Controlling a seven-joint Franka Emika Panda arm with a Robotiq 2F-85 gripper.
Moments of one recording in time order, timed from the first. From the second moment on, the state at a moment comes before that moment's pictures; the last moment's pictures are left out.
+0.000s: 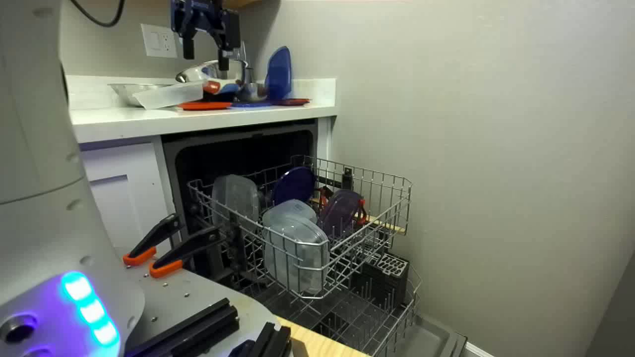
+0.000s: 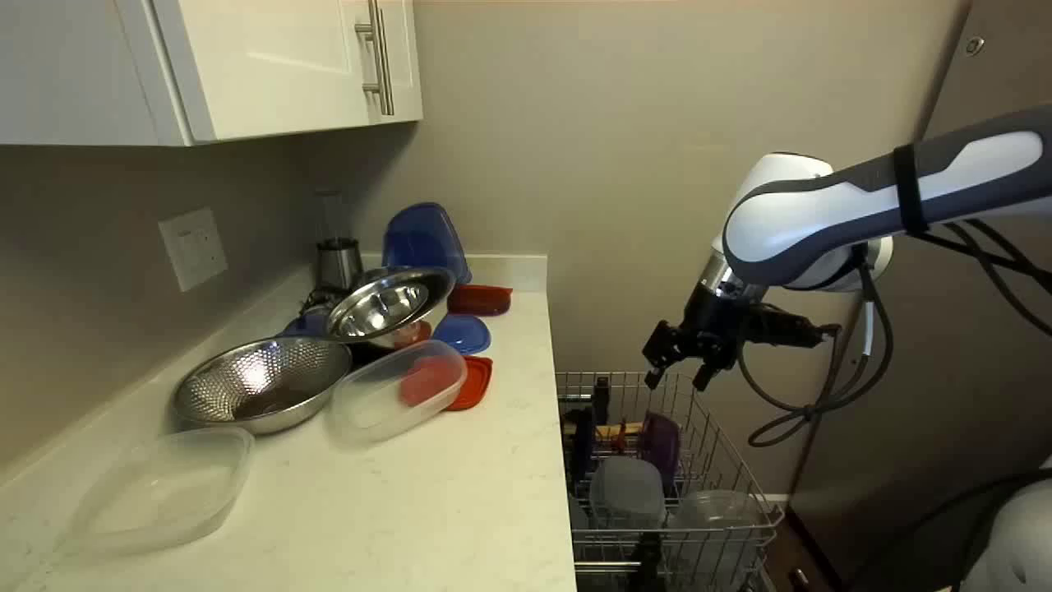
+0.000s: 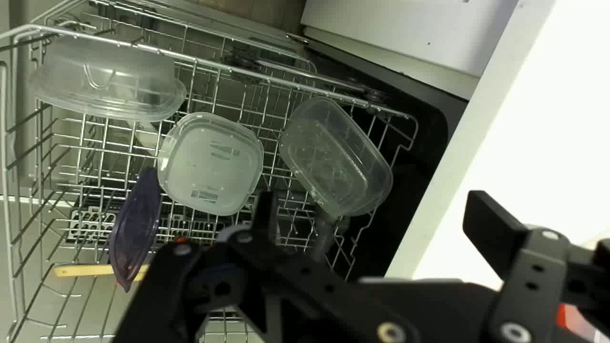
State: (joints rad) arm 0.23 -0.60 0.10 -2.73 0.35 2.29 0.09
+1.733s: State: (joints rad) arm -0.02 -0.57 -0.28 -2.73 0.23 2.28 -0.29
